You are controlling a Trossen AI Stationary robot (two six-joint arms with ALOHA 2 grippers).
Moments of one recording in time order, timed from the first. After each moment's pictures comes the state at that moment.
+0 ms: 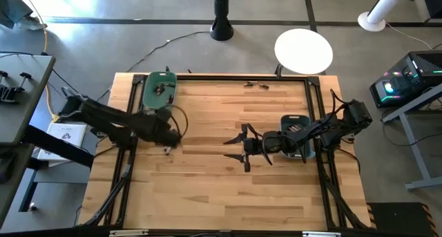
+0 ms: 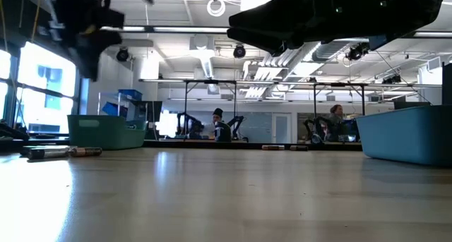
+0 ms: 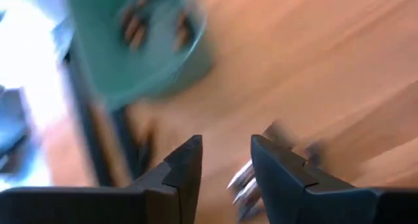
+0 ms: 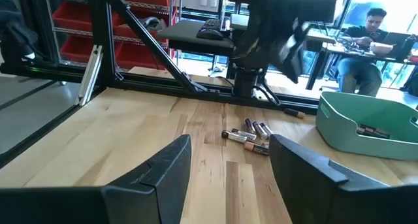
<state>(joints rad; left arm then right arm) -0.20 1.34 1.00 -1.42 -0.60 -1.25 0.22 1.64 0.67 0.88 0.15 -0.11</state>
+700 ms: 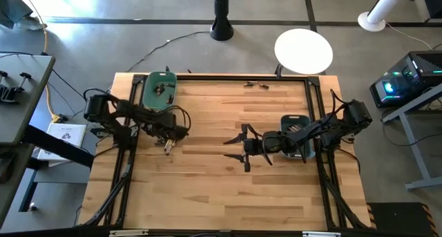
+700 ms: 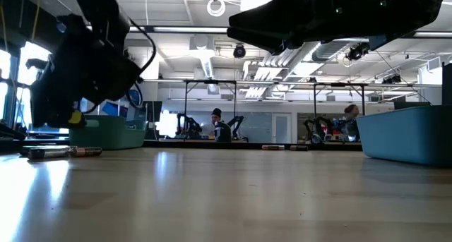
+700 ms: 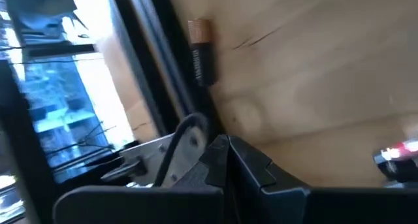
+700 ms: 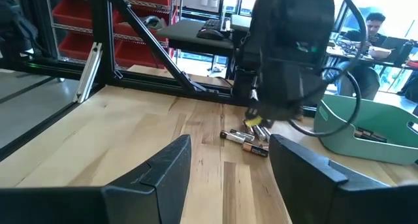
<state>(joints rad) 0.07 1.64 0.76 -1.35 -0.39 -1.09 0.22 1.64 0.67 0.88 0.15 -0.14</state>
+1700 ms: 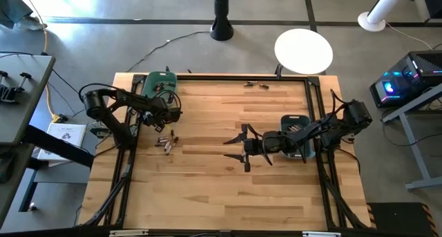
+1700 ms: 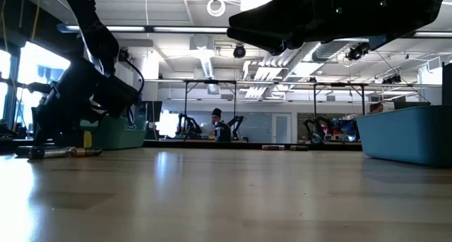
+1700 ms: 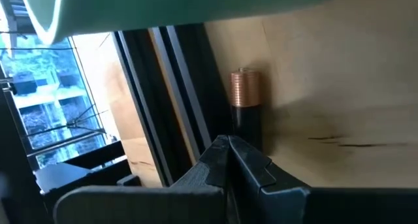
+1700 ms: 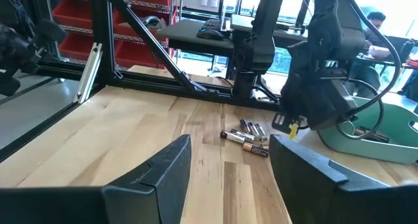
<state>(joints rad) 0.49 1.64 0.61 -1.06 -0.59 -0.82 0.22 1.64 0.67 0.88 0.15 -0.13</state>
